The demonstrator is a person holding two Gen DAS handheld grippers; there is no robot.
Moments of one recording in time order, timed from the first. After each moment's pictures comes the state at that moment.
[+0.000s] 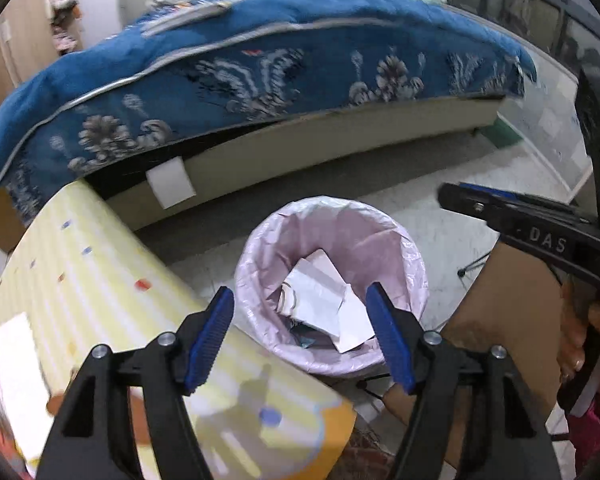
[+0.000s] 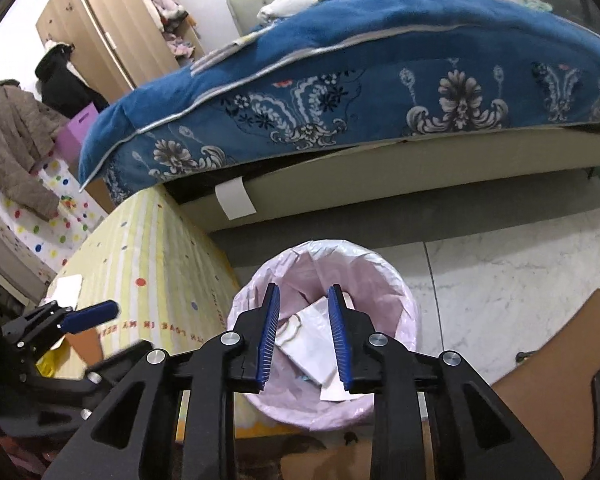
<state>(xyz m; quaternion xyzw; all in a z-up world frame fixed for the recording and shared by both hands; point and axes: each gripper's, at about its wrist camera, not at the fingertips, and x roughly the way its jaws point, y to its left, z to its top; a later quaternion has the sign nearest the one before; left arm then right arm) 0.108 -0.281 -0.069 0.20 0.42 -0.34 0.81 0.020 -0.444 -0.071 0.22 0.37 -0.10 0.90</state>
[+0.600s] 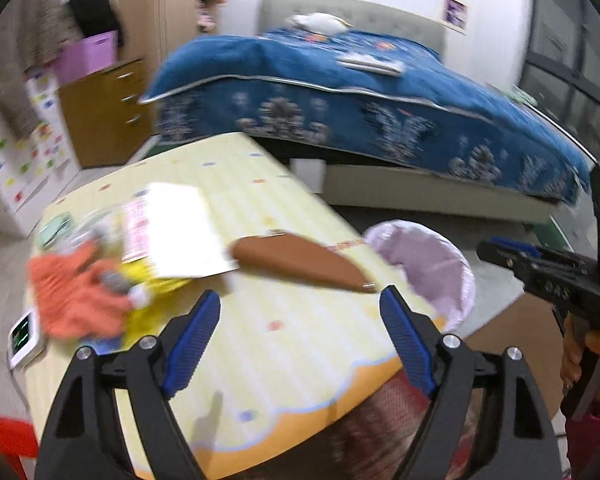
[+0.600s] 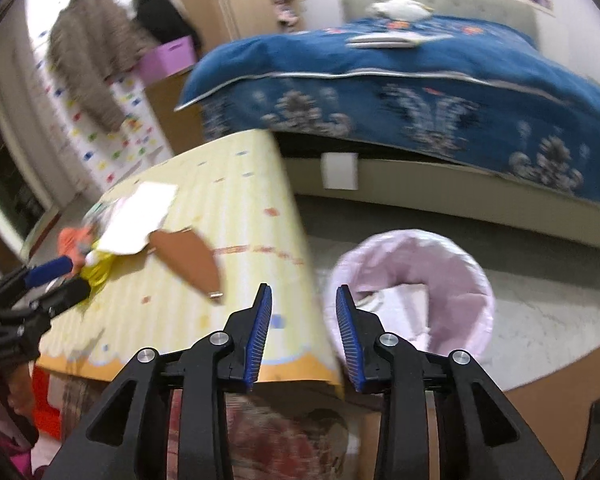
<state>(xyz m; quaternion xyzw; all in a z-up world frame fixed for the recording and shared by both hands) 0.057 -0.065 -0.027 0.05 0.39 -0.20 0.90 0.014 -0.288 -0.039 0.09 0.39 0.02 0.92</state>
